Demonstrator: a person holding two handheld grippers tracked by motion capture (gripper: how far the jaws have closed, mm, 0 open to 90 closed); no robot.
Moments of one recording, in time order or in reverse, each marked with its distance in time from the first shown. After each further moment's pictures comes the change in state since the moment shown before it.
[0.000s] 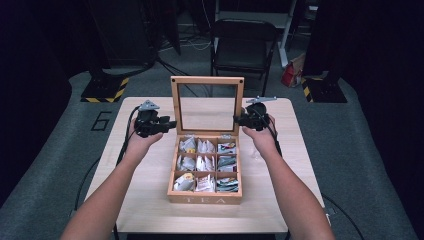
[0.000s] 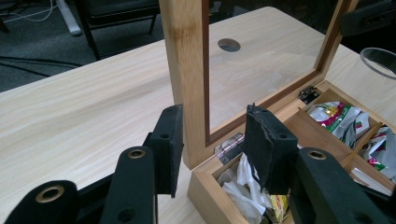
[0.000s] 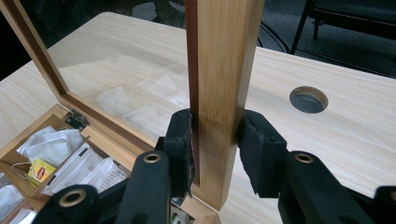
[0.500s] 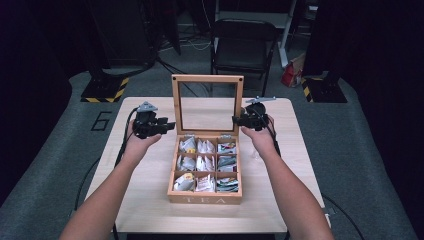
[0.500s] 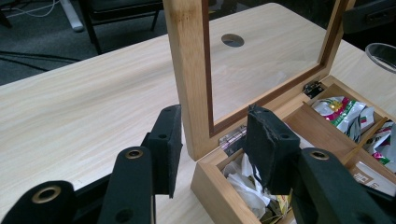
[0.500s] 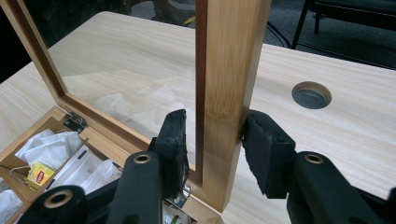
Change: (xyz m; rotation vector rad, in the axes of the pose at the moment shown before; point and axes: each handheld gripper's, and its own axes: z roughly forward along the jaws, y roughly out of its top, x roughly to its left) left arm 0.003 -0.005 -0.003 0.014 0.005 -0.008; right arm 0.000 -0.001 0.004 0.010 0.001 0.024
